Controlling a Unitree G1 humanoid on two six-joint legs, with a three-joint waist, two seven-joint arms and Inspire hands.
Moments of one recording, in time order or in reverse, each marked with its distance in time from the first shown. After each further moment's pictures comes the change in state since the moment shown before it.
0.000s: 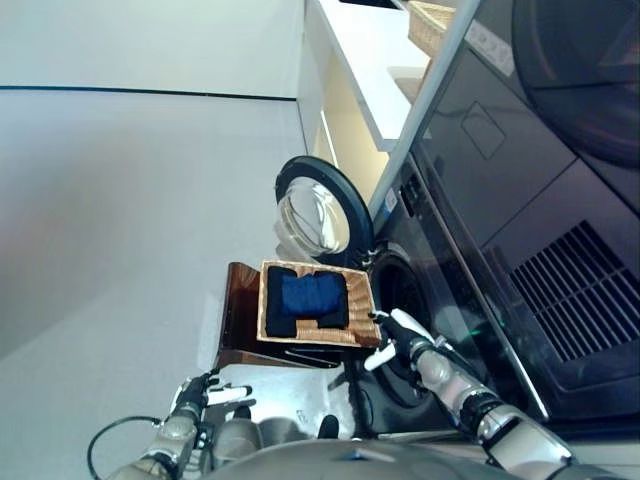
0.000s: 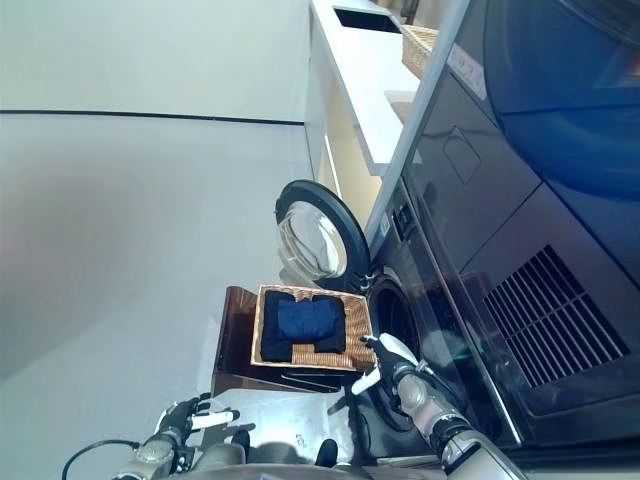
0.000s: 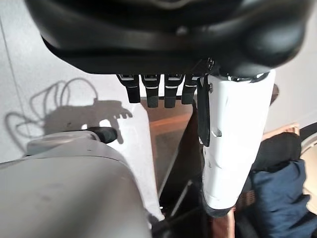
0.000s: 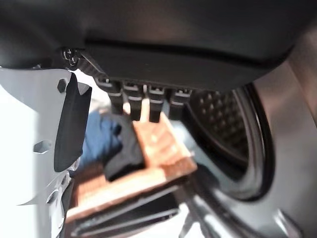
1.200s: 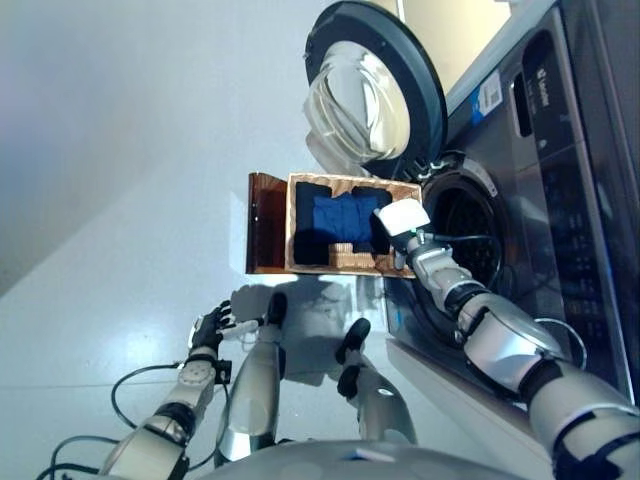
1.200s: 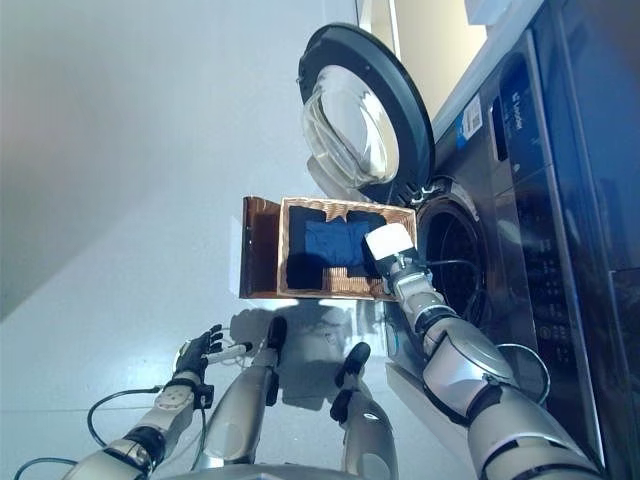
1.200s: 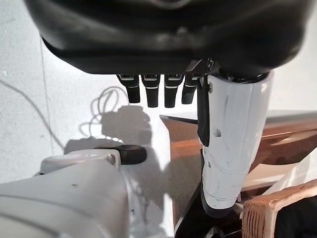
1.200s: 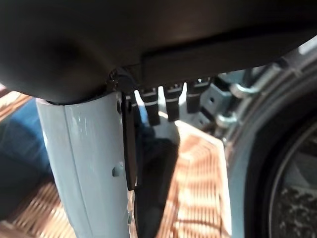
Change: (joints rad) left arm -0.166 -0.013 -0.072 -0.122 -0.149 -0.060 0.121; right arm -0.595 -0.008 0.343 0.296 -0.549 0.153 -0.281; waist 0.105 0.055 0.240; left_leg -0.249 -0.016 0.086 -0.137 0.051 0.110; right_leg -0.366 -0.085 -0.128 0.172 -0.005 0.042
